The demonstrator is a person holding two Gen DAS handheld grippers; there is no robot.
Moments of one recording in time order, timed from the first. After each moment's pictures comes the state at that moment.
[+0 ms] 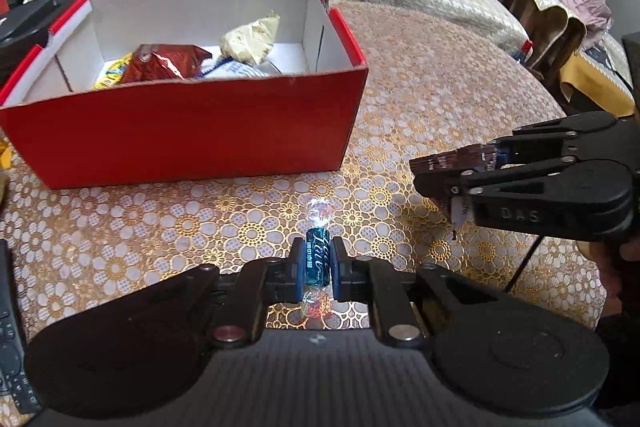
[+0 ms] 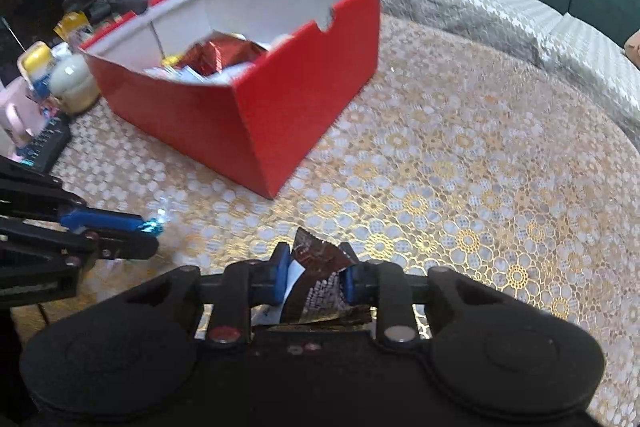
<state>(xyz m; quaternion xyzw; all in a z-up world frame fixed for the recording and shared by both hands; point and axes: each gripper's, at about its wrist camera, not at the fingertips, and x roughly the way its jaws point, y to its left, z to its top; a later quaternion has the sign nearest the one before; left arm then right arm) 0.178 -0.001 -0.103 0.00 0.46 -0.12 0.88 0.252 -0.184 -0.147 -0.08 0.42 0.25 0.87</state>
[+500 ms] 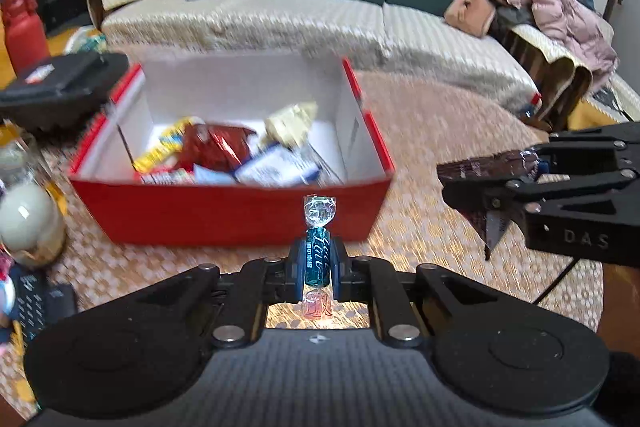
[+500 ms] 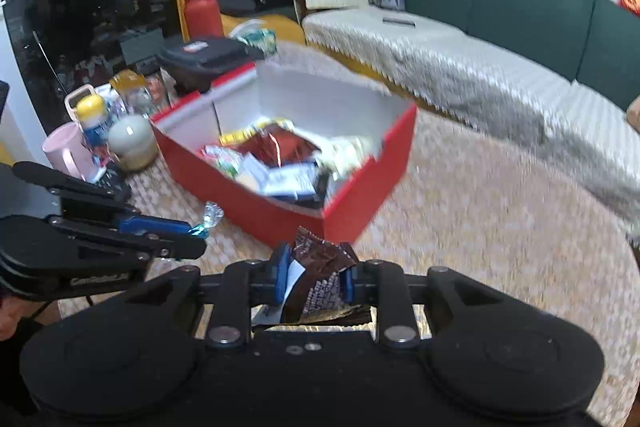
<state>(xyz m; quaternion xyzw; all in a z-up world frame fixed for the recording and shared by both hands) 0.173 0.030 -0.038 -0.01 0.40 -0.09 0.91 0.226 -0.156 -0.059 -0.10 0.34 0.28 0.89</state>
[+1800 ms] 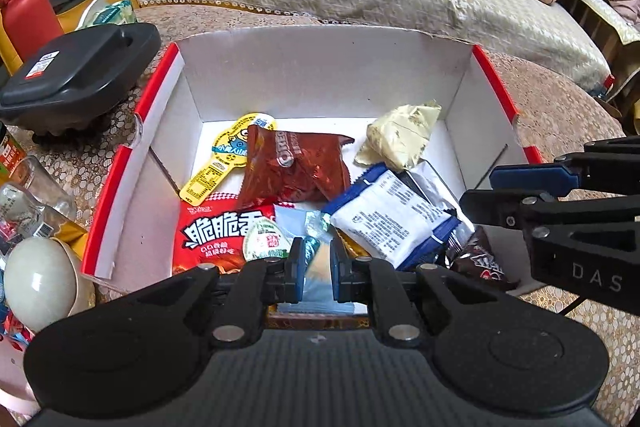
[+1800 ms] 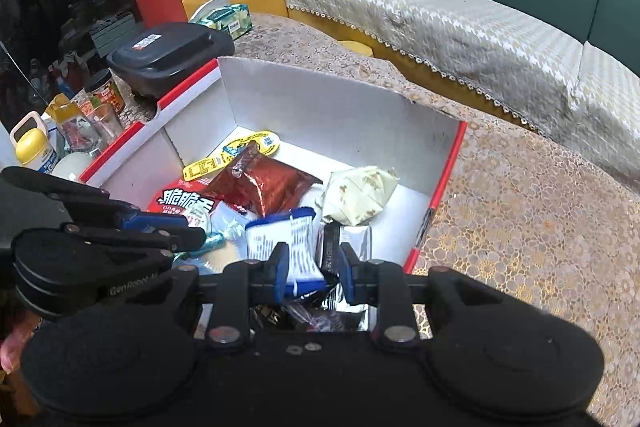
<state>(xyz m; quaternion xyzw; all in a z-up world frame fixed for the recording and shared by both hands) 0.295 0.078 -0.076 0.02 0.48 -0.03 0.88 0.338 -0.086 -0.091 -0.07 0.42 0.26 0.87</state>
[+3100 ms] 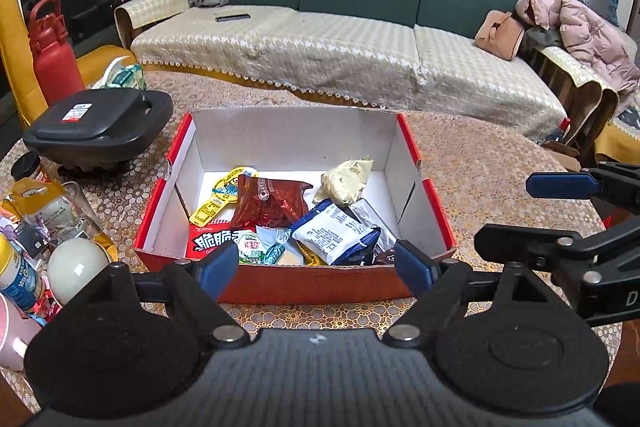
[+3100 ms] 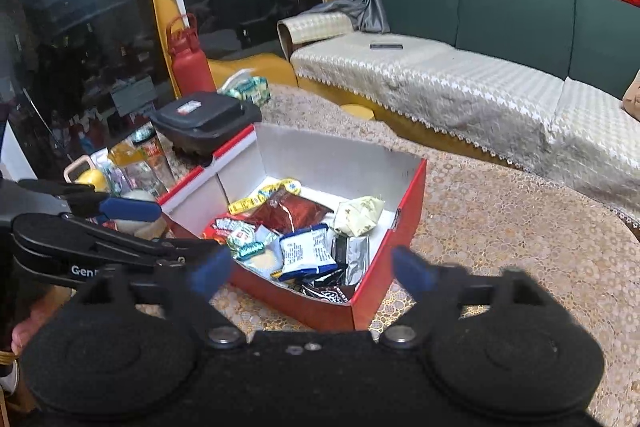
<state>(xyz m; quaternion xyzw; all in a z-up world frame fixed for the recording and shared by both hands) 0.205 0.066 -0.002 0.00 0.38 -0.05 0.92 0.246 -0.141 -0.031 -0.02 0.32 0.27 0.91</state>
